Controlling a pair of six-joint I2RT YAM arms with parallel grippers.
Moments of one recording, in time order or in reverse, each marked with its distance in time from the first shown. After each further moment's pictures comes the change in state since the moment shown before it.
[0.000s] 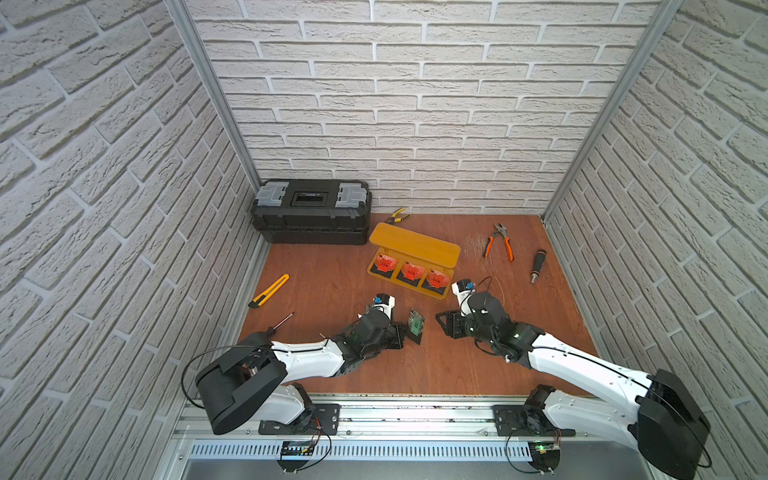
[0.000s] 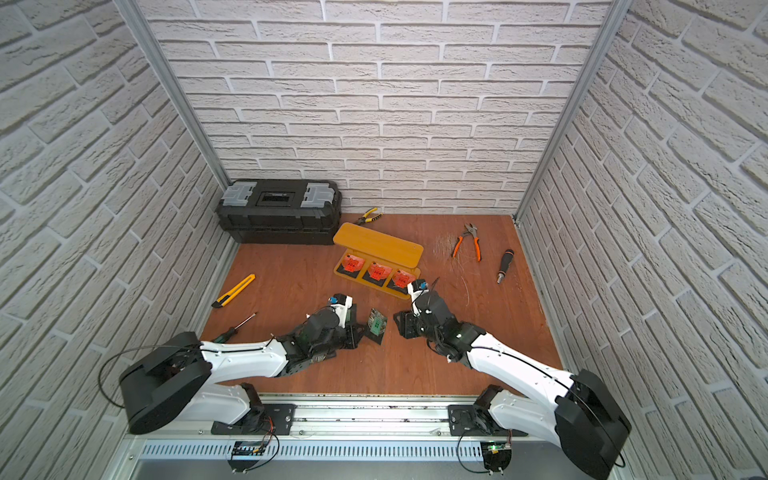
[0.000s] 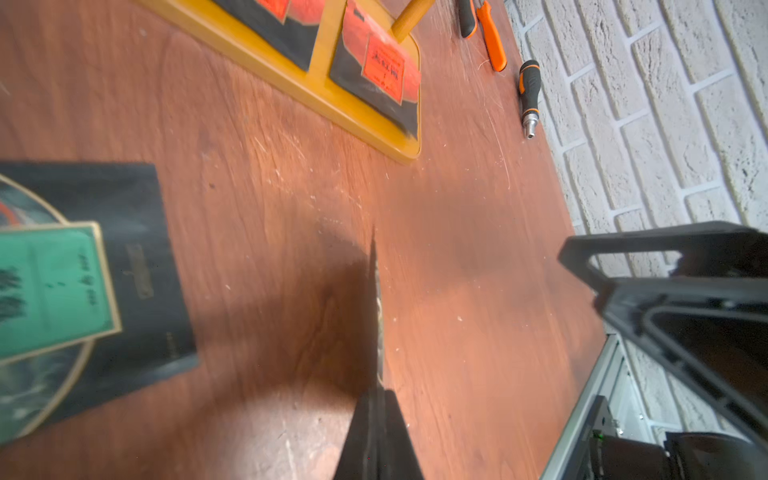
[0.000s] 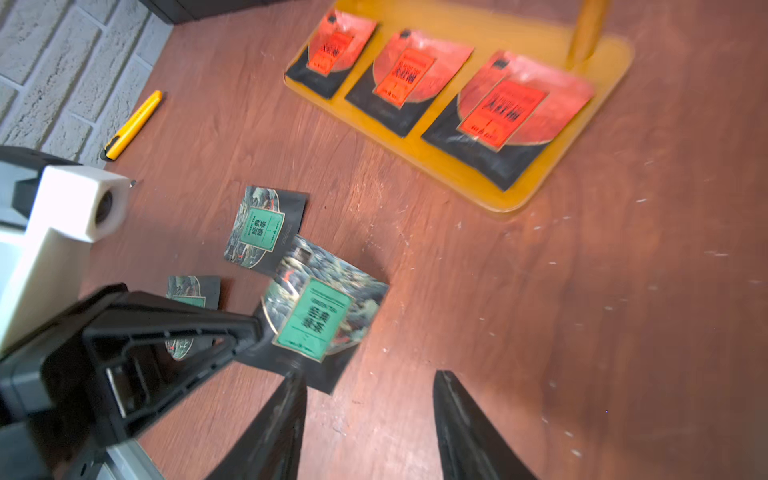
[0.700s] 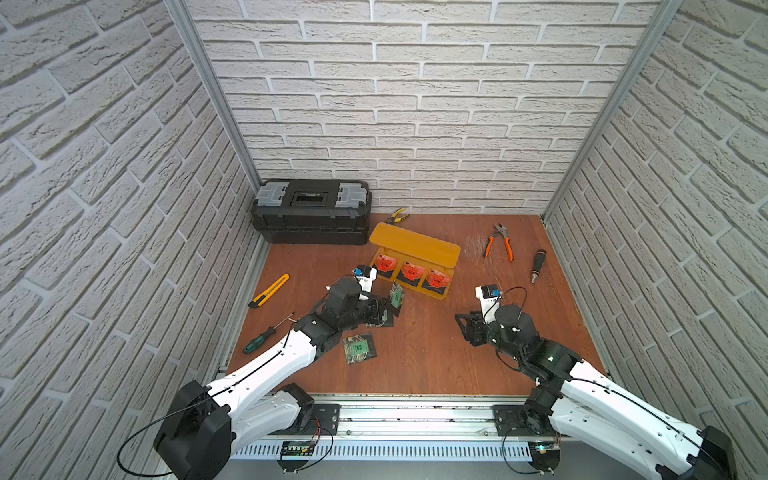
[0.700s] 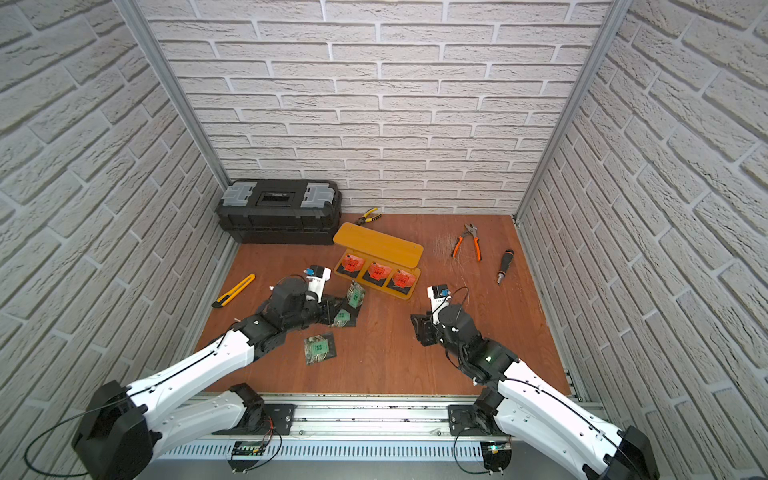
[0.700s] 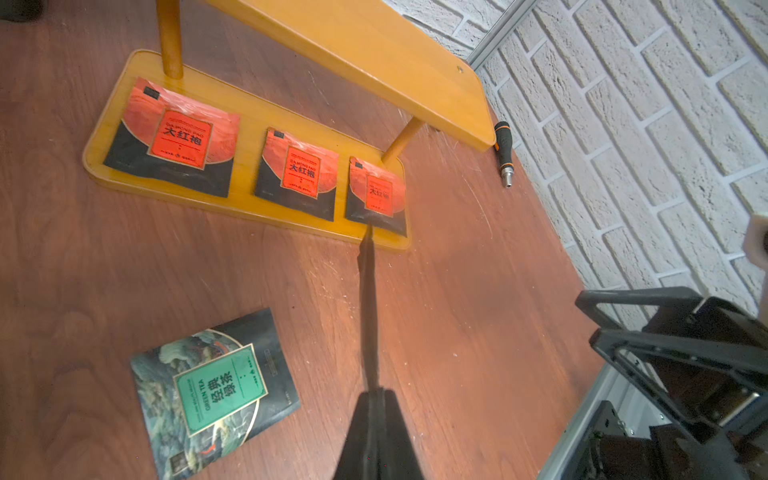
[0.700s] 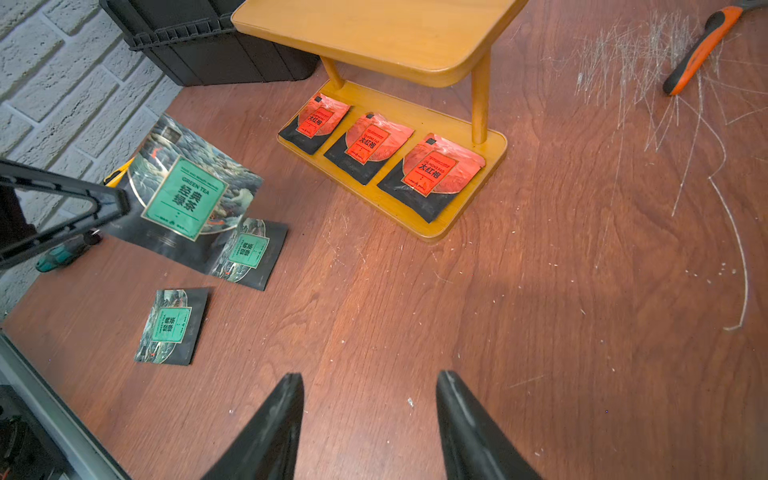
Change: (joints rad) left arm 0.286 -0.274 0.226 -0.473 0.181 0.296; right arm 0.000 -0.312 -0.064 -0.140 0.123 -0.065
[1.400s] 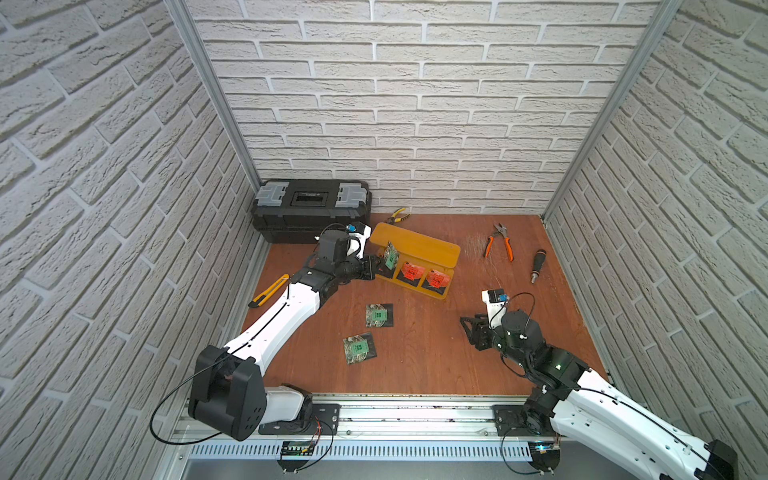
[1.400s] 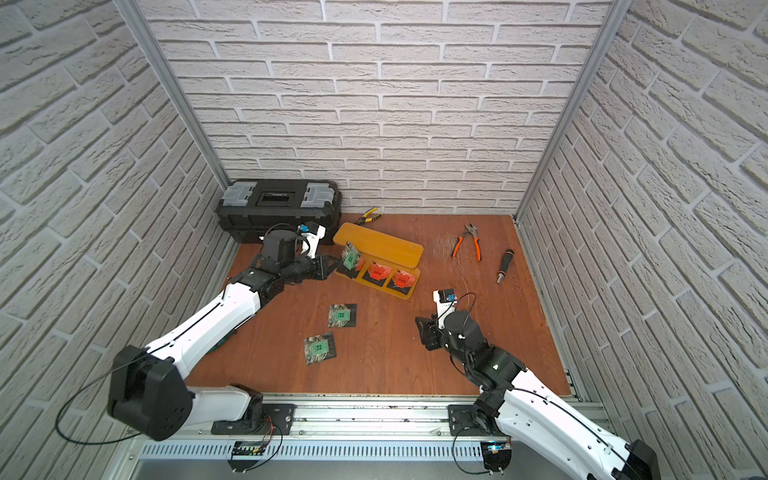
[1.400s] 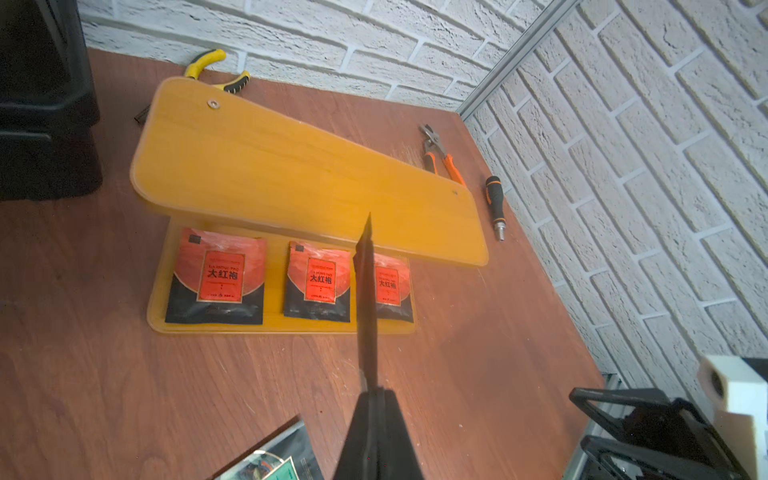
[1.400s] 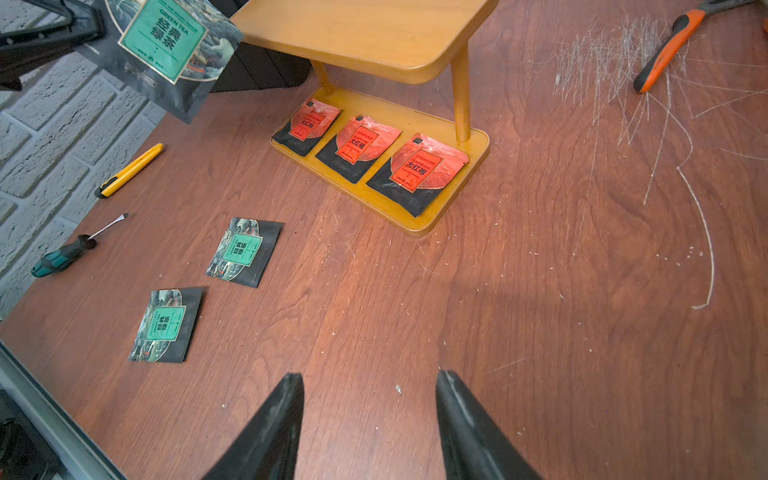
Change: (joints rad) left arm 0.241 0.293 0.412 -0.134 0.220 0.160; right arm 0.000 -0.105 -0.047 -0.034 0.026 0.009
